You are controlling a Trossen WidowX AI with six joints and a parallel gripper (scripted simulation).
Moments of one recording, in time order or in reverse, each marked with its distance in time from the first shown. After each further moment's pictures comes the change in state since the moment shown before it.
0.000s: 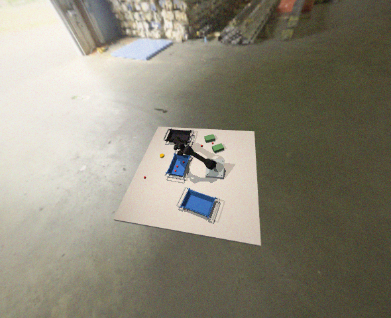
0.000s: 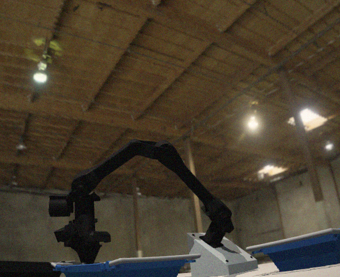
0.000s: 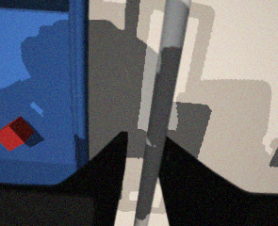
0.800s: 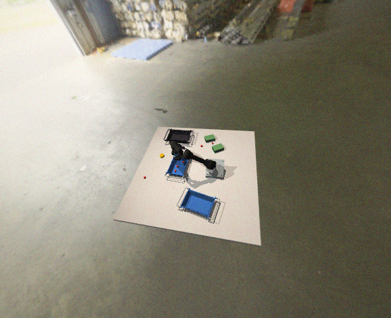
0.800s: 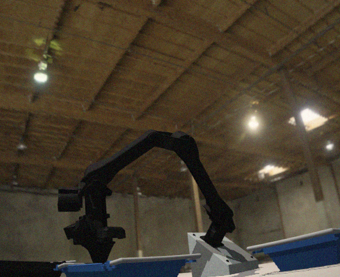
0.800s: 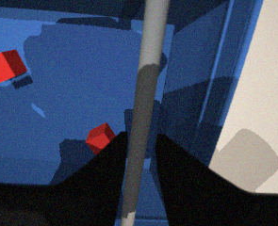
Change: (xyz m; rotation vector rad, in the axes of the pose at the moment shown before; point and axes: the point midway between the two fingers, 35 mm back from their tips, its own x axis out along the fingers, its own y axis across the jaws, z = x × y) arm 0.000 0.071 0.001 -0.011 0.006 0.016
